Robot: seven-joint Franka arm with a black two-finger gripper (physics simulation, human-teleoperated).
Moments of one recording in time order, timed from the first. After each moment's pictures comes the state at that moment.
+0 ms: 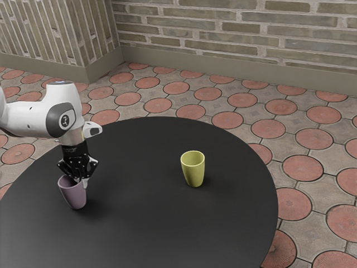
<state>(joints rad) 0.06 0.12 0.18 -2.20 -0.05 2.13 -0.16</state>
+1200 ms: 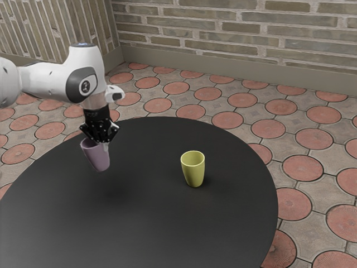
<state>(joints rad) -0.04 0.19 0.16 -1.87 0.01 1.99 -0.18</state>
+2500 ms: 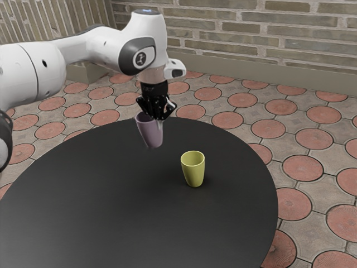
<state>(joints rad) -0.16 0.38 0.00 -1.43 0.06 1.78 -0.16</state>
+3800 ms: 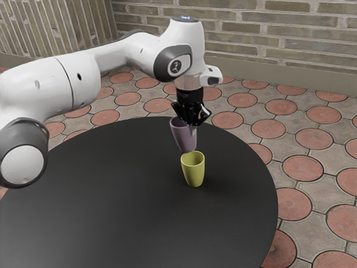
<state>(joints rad) -0.18 0.59 -0.14 -1.16 0.12 1.74 -0.16</state>
